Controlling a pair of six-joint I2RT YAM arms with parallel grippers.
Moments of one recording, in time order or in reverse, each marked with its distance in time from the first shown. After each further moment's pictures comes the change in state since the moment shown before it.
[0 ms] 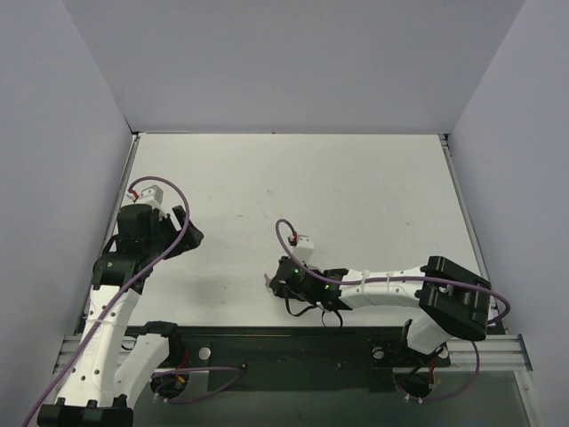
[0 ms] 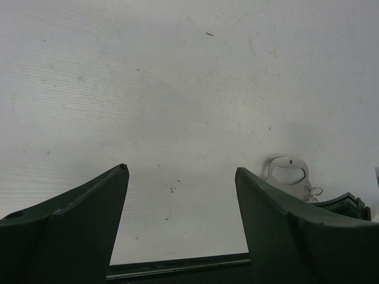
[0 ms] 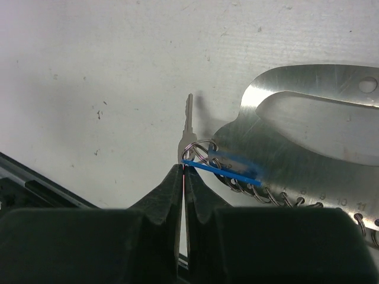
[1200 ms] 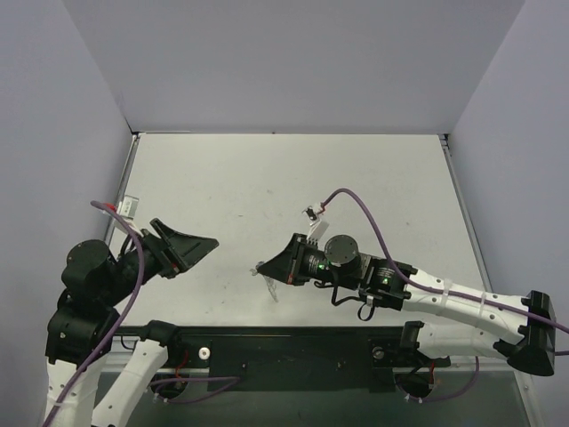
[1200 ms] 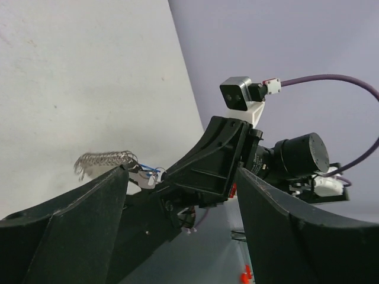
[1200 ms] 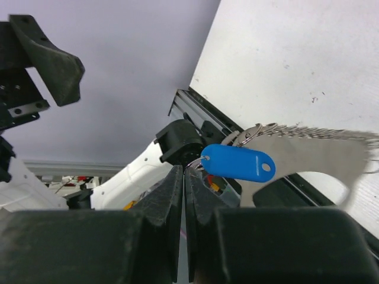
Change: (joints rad) left arm -0.167 -0.274 0.223 -0.014 0.354 -0.426; right arm -0.029 -0.470 0.122 -0.086 -0.353 -0.013
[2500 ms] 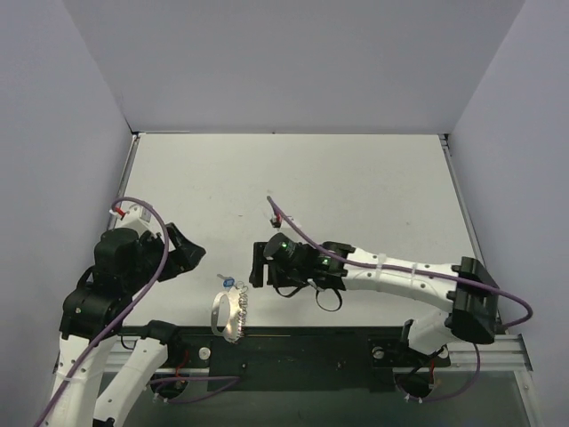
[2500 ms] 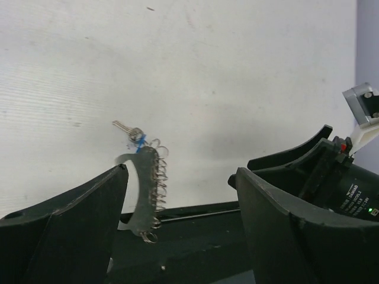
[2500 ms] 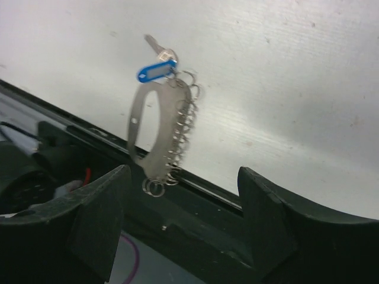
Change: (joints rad) left arm -0.001 0.078 -0.040 -0.254 -0.317 0.254; right arm 0.021 0.321 0.275 -0.453 0.200 -0.080
